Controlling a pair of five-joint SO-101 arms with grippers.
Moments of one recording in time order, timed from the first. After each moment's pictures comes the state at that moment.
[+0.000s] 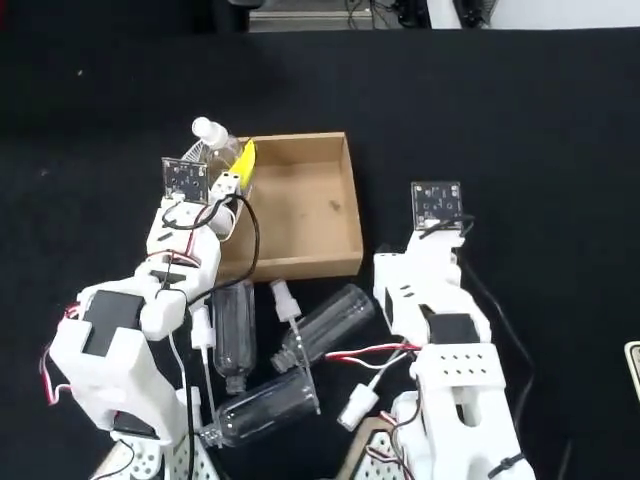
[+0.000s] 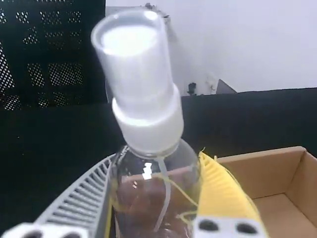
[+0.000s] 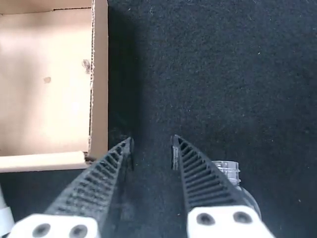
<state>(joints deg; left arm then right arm) 2.9 11.0 56.4 -56.4 -1.1 -1.8 -56.7 79.6 32.7 -2.5</state>
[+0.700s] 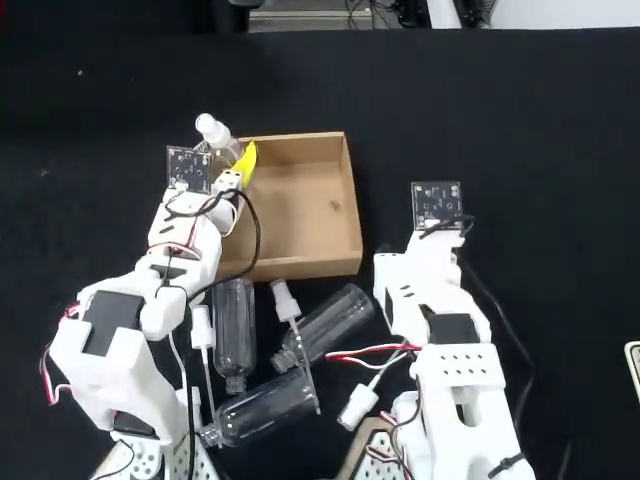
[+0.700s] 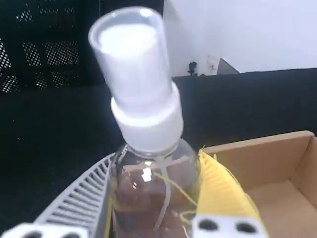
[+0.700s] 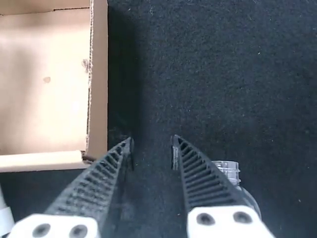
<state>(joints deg) 2.9 12.1 52.1 -47.5 -1.2 -1.8 -56.7 79.6 32.7 -2.5</state>
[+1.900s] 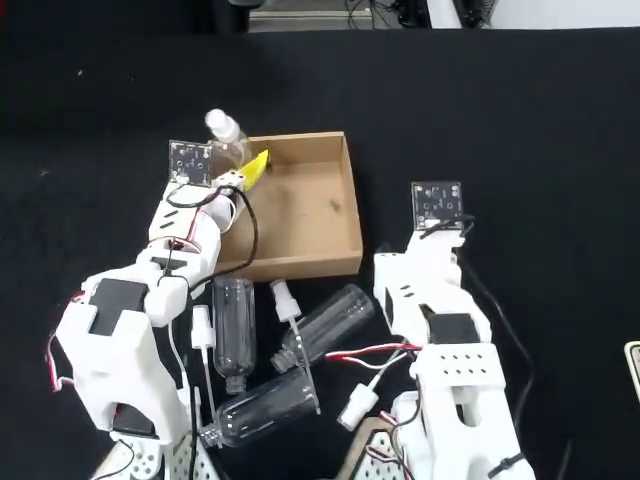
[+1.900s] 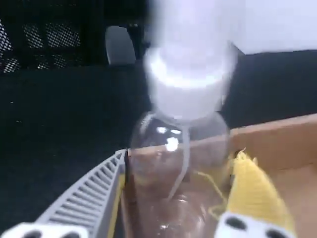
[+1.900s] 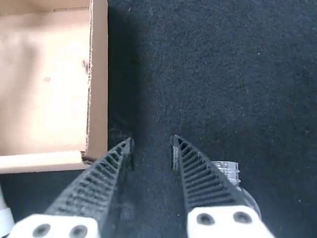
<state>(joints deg) 1.9 16.8 48.7 -44.4 -1.3 -1.8 -56.7 79.6 32.7 -2.5</state>
